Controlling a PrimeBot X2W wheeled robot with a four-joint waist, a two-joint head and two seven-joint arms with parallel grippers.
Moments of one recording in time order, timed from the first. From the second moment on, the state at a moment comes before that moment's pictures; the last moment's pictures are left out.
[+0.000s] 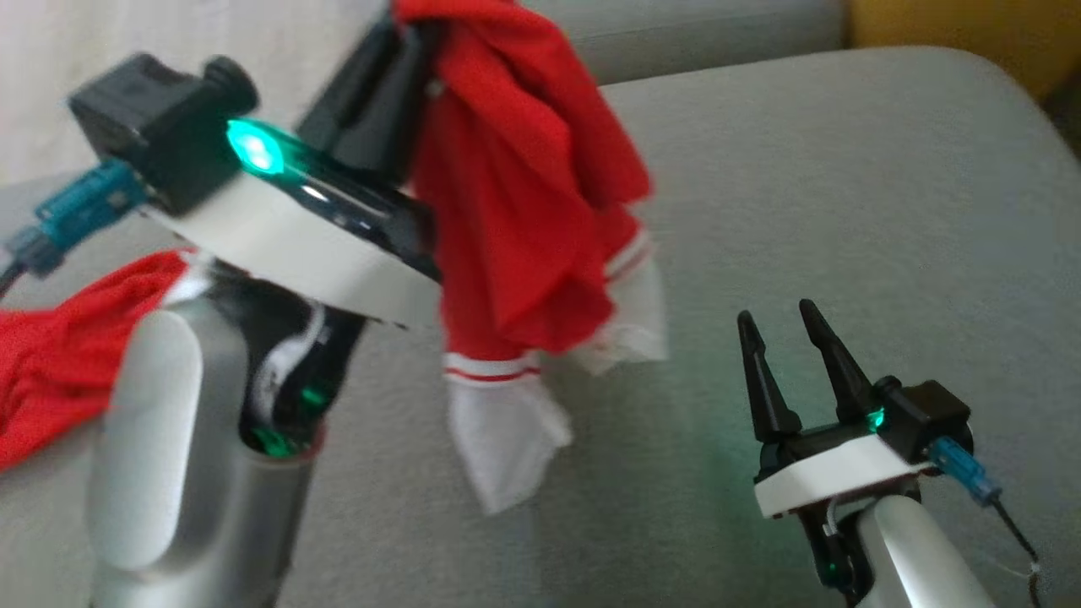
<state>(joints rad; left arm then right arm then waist) -0.56 0.13 -0.28 -0.30 -0.49 -0.11 0.43 -0.13 -0.06 0.21 0.30 0.23 0.12 -0.25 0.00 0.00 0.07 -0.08</state>
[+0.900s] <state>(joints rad) -0.21 0.40 -0.26 0.21 -0.62 -0.11 0.59 -0.09 -0.05 0.17 0.24 0.26 0.12 -0.25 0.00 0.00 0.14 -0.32</state>
